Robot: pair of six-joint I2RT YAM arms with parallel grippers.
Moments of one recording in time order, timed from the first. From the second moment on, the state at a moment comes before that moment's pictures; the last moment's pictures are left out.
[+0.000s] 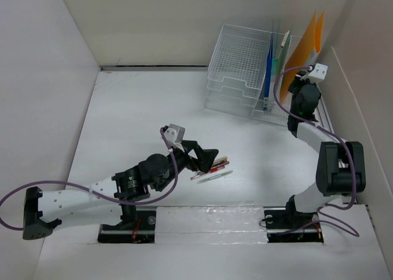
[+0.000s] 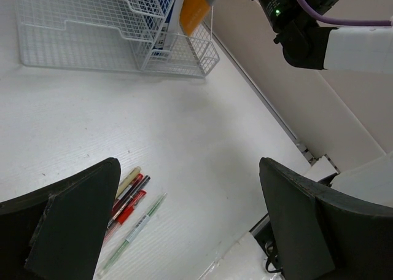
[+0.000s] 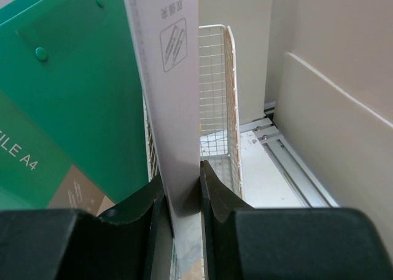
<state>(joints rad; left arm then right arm) -1.28 0.80 0.67 0.08 -0.55 -0.52 -0.01 1.55 0.89 0.83 0.28 0.07</state>
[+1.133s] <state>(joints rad) -1.28 0.91 0.66 0.08 -0.55 -0.54 0.03 1.69 0.94 0.87 0.40 0.08</state>
